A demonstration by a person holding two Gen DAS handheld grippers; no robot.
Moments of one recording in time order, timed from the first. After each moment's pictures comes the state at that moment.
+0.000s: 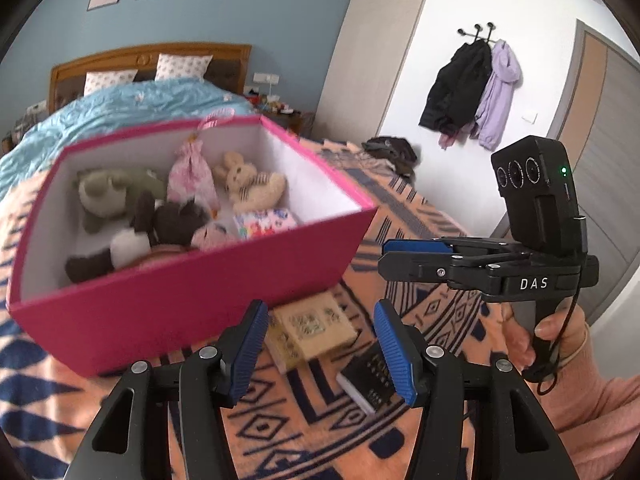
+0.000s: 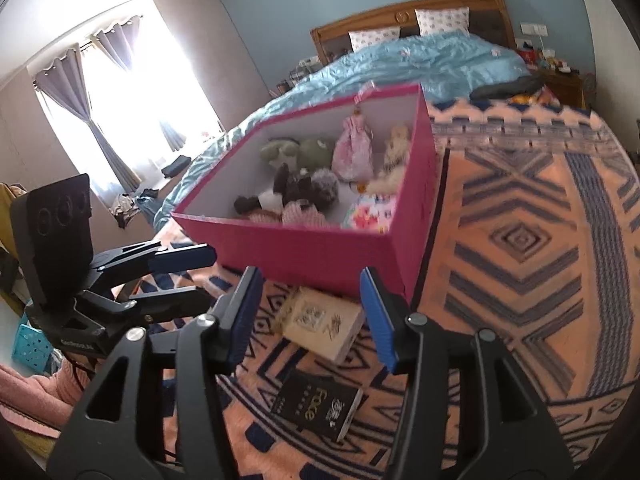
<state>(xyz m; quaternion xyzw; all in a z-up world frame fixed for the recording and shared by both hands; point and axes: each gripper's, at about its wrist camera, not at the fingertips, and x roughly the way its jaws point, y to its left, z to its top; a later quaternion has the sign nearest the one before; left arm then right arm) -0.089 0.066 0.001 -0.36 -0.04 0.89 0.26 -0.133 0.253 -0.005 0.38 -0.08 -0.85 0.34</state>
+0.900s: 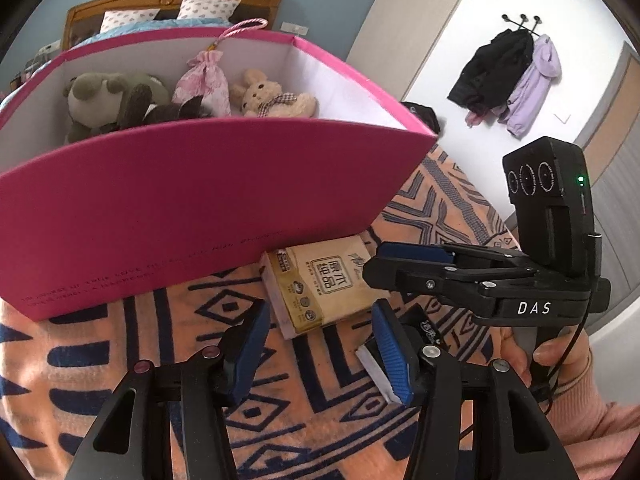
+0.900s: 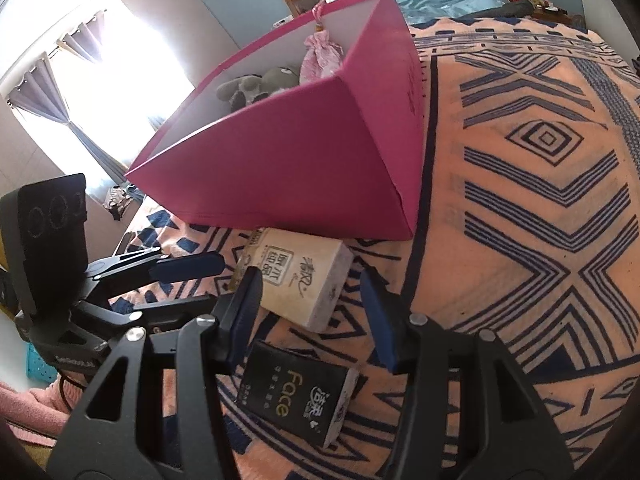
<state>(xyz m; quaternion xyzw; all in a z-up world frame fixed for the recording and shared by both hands) -0.107 0.074 -0.056 -0.45 -0.08 0.86 0.24 -0.150 0.241 -0.069 0.45 -0.11 -0.82 0.32</state>
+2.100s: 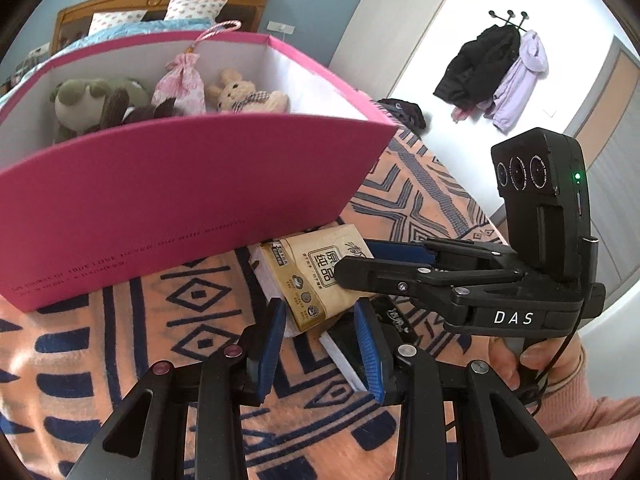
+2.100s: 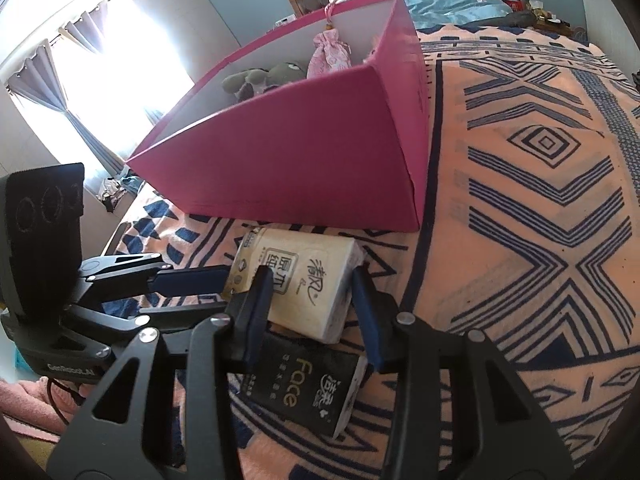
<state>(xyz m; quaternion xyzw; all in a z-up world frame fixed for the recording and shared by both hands) -0.093 0.089 -0.046 -0.44 -0.08 0.85 0.26 -0.137 0.237 -0.062 0.44 -0.08 -0.83 0.32</state>
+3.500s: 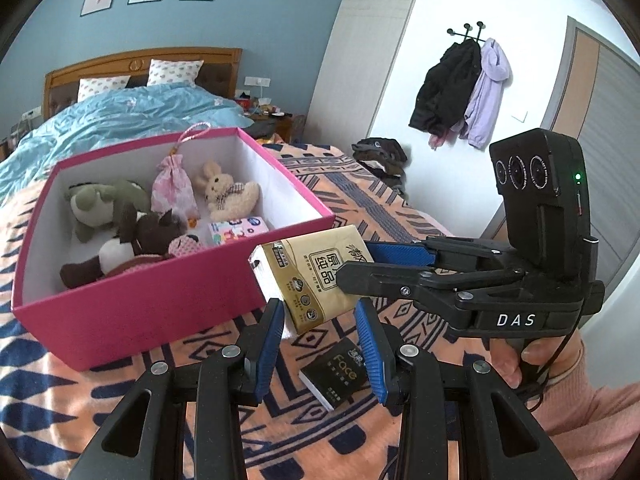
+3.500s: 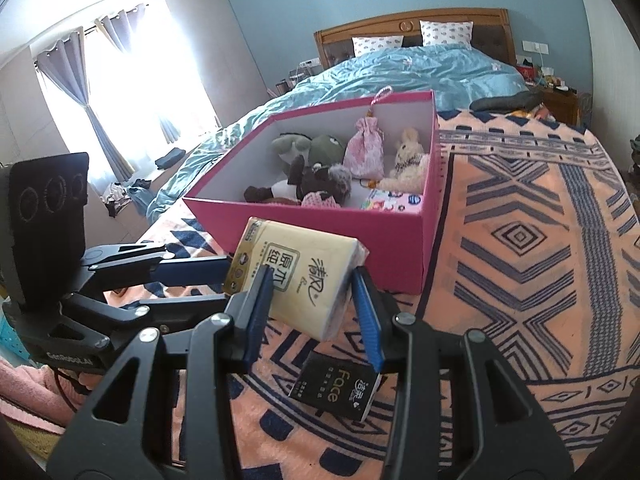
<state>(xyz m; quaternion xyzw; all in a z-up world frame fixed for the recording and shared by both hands) -0.069 0.086 0.027 -0.35 -0.04 0.89 0.28 -0.105 0.237 0.016 0.35 -0.04 -0.87 0.34</state>
